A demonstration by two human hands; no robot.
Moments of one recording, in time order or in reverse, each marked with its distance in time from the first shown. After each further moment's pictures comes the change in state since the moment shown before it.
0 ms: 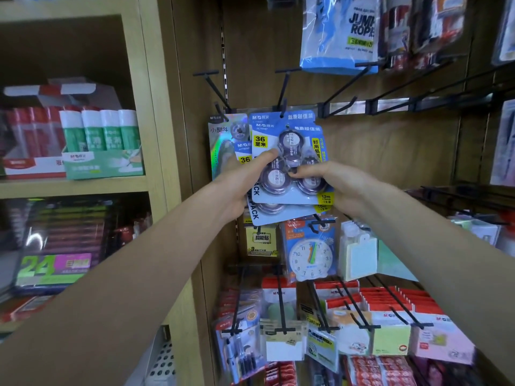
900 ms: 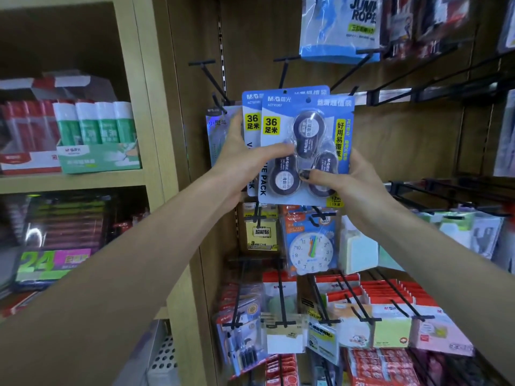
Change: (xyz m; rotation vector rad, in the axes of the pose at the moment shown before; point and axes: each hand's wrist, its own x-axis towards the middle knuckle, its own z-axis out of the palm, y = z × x) left_hand -0.019 0.014 0.002 0.128 -0.069 0.307; right_hand -0.036 0.024 -0.007 0.043 0.114 -0.395
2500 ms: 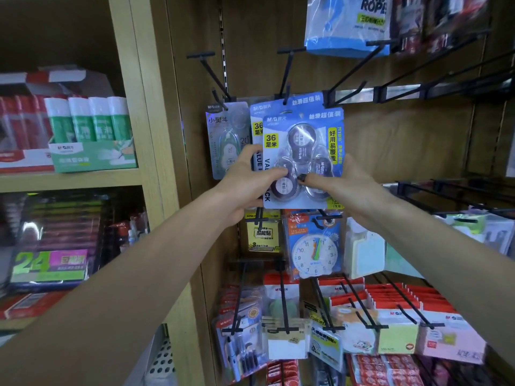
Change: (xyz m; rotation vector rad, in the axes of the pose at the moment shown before) left_hand 0.001 -0.027 0.002 0.123 -0.033 -0.253; right_hand 0.028 0.020 -0.004 -0.303 -0.013 0.113
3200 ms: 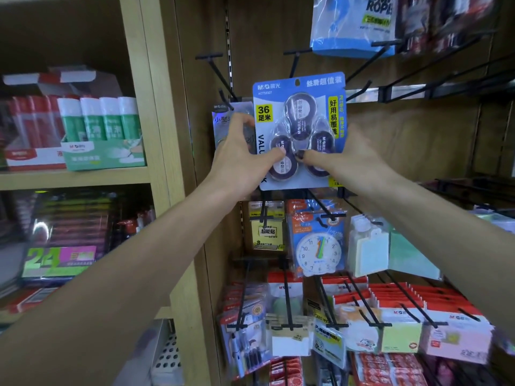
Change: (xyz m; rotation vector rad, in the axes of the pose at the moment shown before) left_hand -0.017 0.022 -0.014 0.198 0.224 0.307; right_hand 0.002 -0.040 0.003 -0.210 0.090 -0.136
